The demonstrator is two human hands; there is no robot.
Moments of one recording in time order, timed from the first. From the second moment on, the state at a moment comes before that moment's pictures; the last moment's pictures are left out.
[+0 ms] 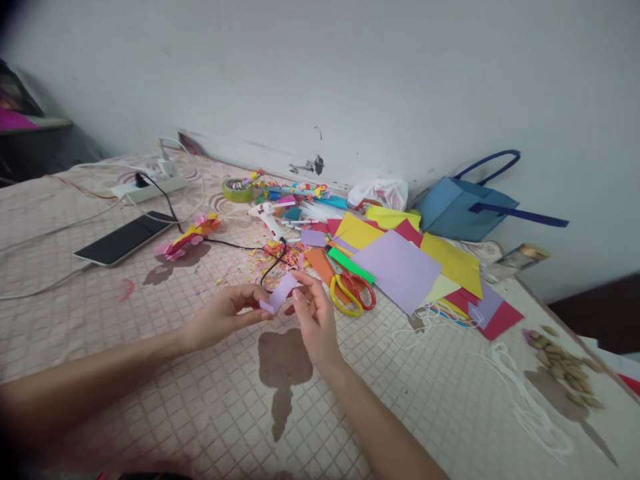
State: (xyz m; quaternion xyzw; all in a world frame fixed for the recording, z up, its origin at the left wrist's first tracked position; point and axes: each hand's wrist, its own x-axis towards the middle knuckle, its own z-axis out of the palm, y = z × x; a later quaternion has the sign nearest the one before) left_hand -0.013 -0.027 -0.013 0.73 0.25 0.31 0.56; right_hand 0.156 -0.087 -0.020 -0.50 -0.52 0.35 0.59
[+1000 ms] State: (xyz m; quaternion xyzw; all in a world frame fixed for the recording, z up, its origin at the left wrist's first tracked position) left_hand -0.005 -0.027 -0.029 0.58 0.25 0.32 0.71; right_hand 0.151 -0.082 -0.032 -0.51 -0.53 0.38 0.56
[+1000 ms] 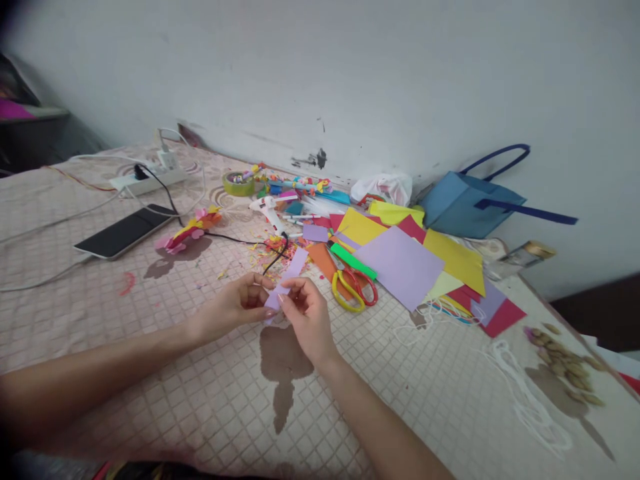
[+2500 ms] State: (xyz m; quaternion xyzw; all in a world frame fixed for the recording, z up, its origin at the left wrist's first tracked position) left_hand -0.008 -0.026 -0.027 0.57 0.33 0.17 0.73; right_hand 0.150 -0.078 -0.039 -0.49 -0.44 0.42 0.62
